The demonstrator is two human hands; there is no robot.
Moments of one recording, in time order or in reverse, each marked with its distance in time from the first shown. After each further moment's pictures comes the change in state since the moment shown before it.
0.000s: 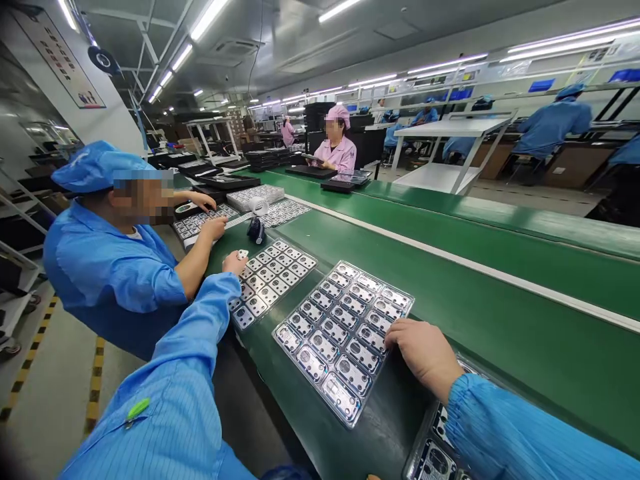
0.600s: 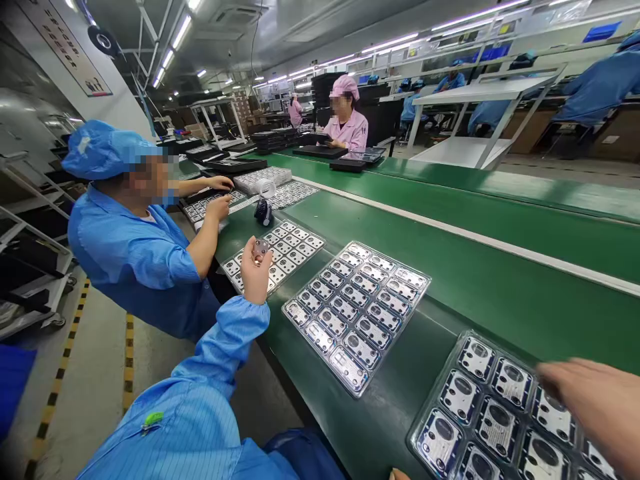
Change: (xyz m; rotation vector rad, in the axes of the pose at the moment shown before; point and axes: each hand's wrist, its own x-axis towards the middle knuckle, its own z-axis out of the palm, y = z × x) left_hand -0.143 0.012 0.015 -0.739 0.018 0.024; right_hand -0.122 -0.047 0.004 -0.159 0.459 0.161
